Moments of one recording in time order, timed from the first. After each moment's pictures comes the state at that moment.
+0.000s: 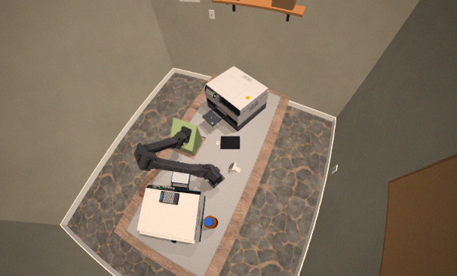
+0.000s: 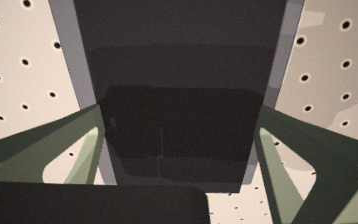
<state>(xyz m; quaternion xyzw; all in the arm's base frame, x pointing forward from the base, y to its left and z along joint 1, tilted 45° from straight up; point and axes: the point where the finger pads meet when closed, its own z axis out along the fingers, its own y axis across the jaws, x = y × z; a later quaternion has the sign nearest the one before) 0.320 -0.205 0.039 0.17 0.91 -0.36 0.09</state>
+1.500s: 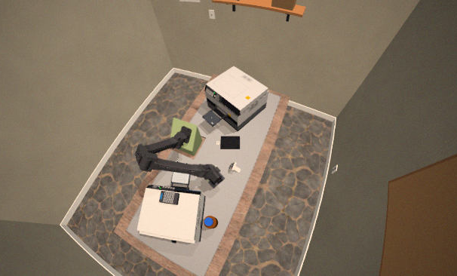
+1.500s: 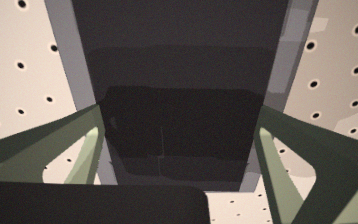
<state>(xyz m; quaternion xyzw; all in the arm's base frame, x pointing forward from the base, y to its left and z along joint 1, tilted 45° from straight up) 0.320 -0.209 0.032 0.17 0.91 -0.36 0.08</state>
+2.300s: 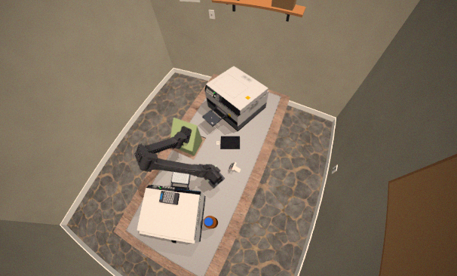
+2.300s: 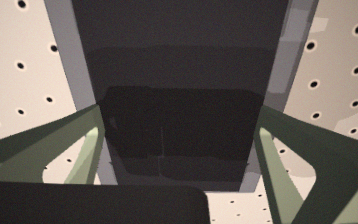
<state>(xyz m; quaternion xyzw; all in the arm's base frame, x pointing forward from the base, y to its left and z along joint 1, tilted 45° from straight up) 0.320 -0.209 0.032 0.17 0.91 -0.36 0.08</state>
